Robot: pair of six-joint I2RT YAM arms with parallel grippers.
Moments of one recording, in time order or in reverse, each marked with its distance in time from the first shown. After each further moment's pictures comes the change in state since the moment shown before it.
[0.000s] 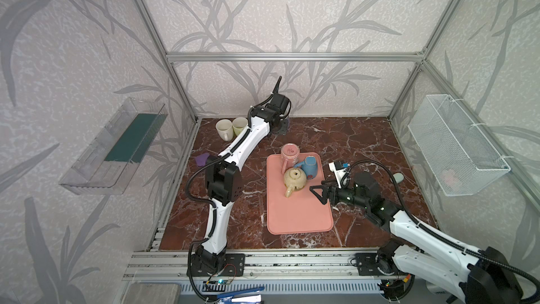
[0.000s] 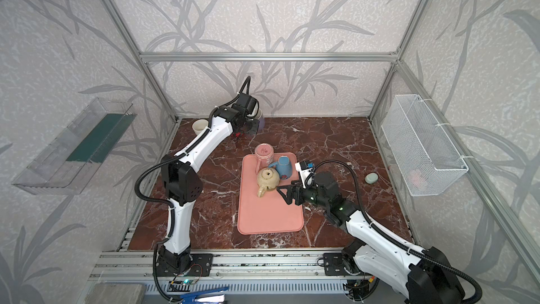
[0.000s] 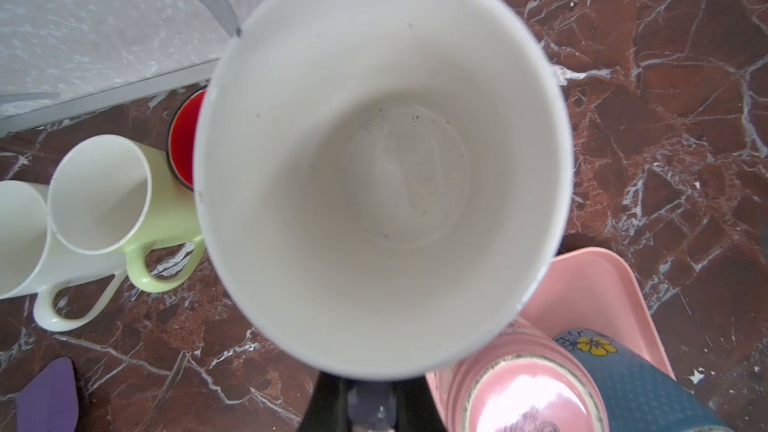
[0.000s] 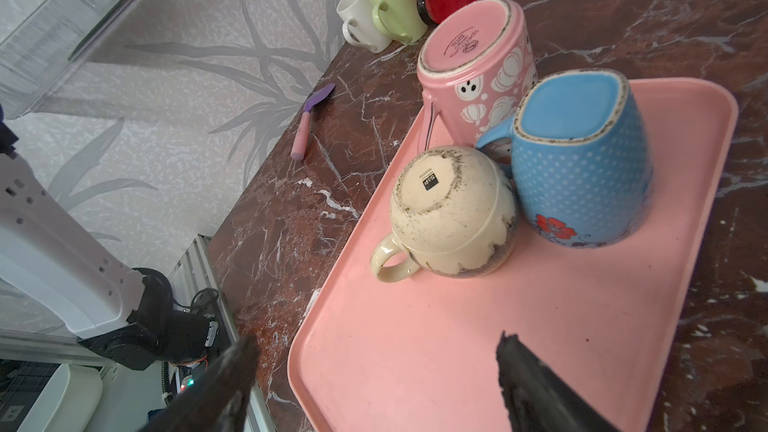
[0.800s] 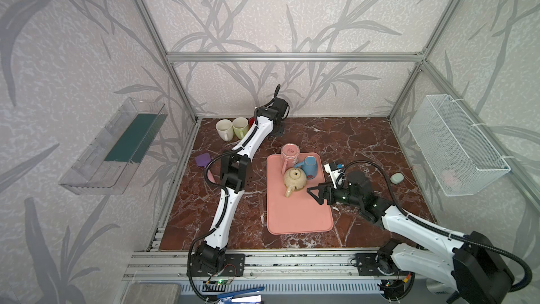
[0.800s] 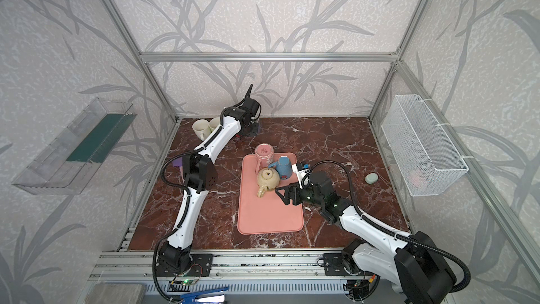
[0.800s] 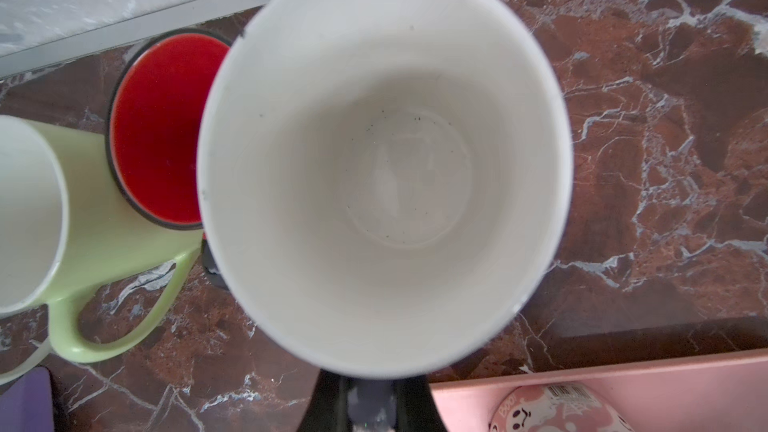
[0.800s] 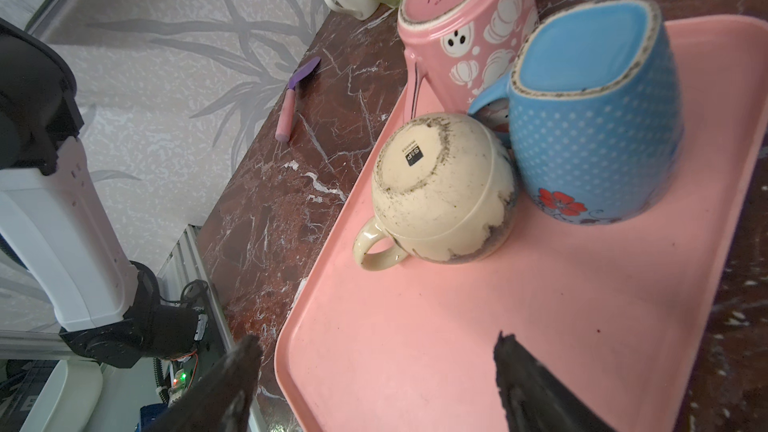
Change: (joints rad) left arm 0.045 0.298 0.276 -0.121 -0.063 -0.029; right arm 0.000 0.126 -0.007 0.066 -0.023 0.018
